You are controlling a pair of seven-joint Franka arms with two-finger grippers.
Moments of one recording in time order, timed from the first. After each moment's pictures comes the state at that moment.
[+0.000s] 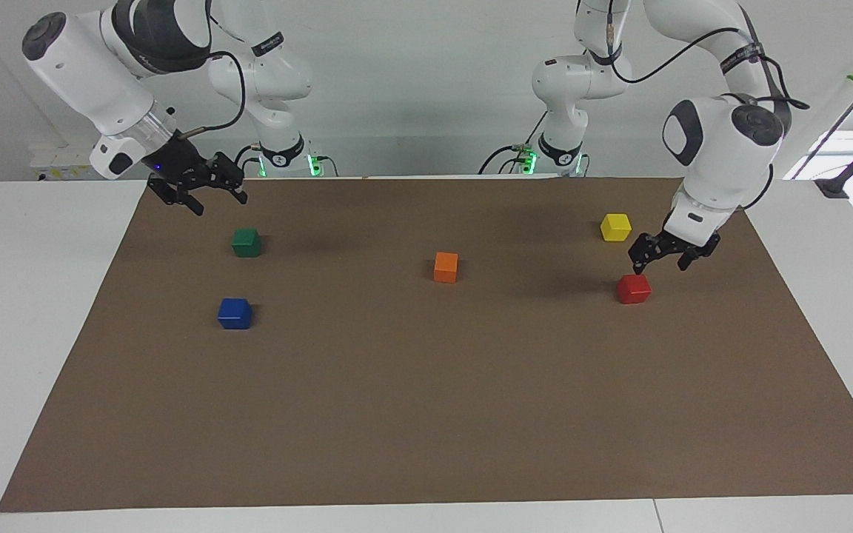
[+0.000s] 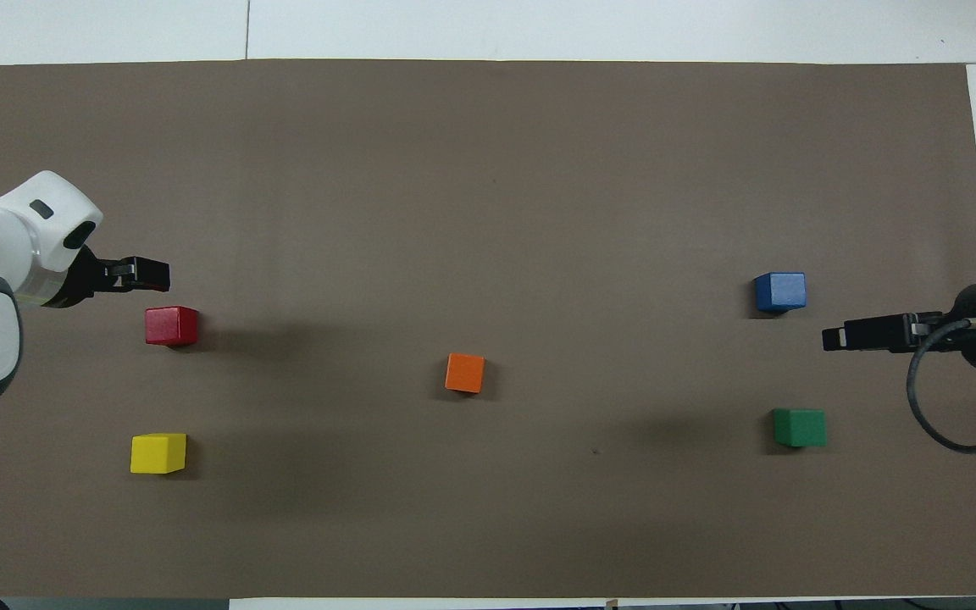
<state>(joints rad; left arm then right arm) 0.02 0.03 -0.04 -2.08 0.01 2.16 -0.03 -0.07 -0.23 -0.04 -2.09 0.40 1.78 -0.20</state>
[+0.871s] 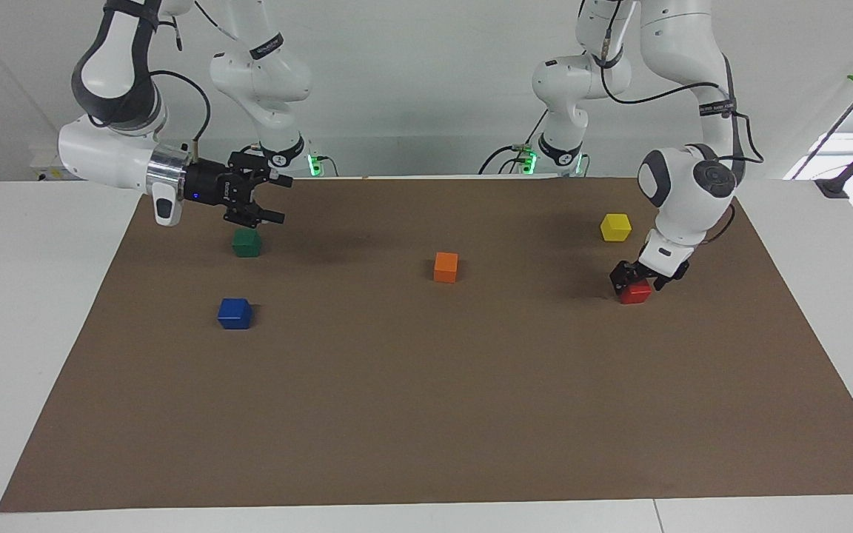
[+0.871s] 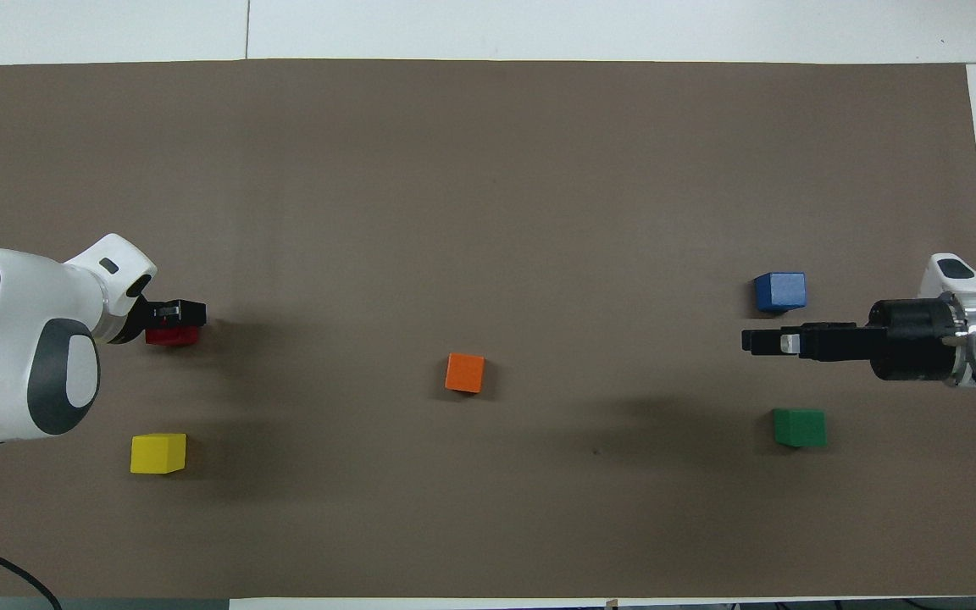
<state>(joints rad) 0.06 0.11 -0.04 -2.27 0.01 2.40 -0.01 -0.17 -0.14 -0.03 -2.28 1.24 1.57 -0.67</state>
